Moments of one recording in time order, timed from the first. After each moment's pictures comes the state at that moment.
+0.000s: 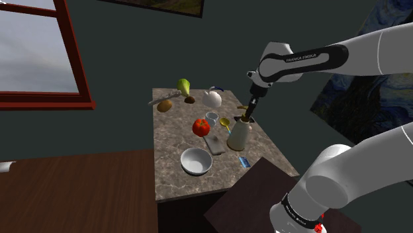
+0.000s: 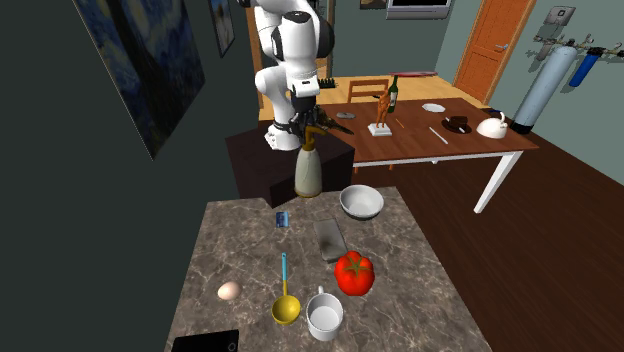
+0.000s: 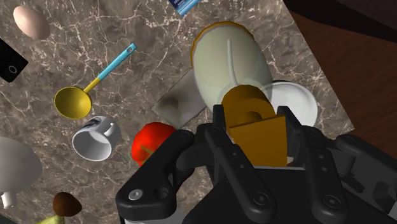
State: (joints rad) arm -0.05 -0.43 -0.33 -2.50 -0.09 2.10 -0.67
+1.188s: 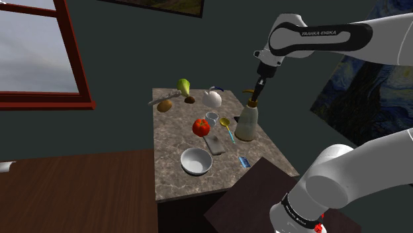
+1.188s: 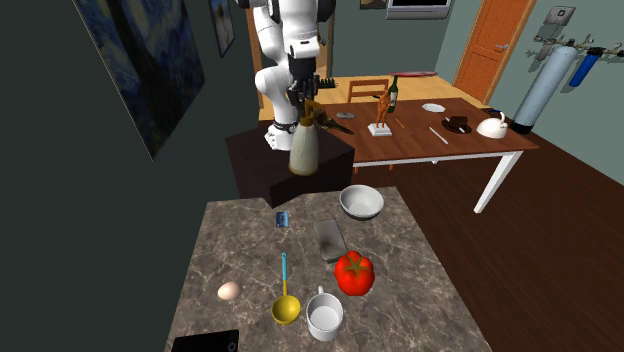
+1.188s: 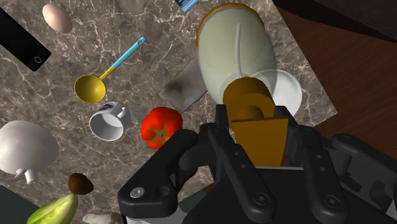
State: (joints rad) arm -0.05 -0.49 -0.30 -2.31 -0.09 1.85 -0.66
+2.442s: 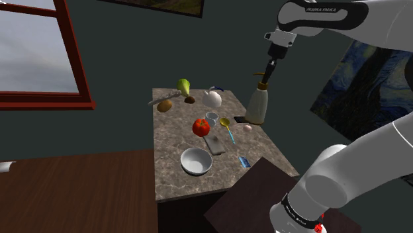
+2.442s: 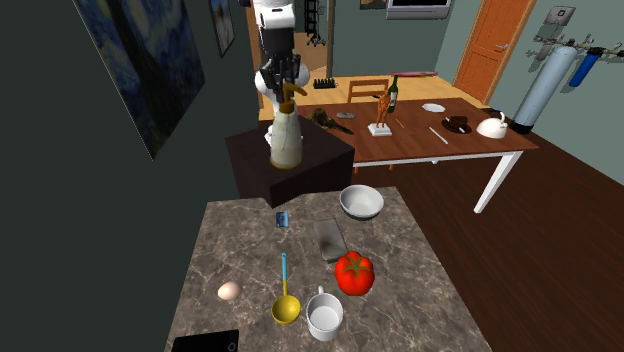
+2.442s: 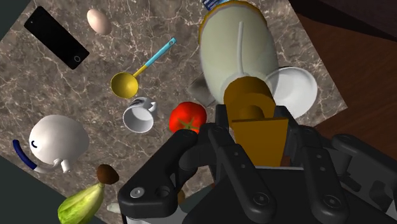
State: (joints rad) arm -0.07 -0.34 -0.40 -1.99 -0.08 1.68 -0.81
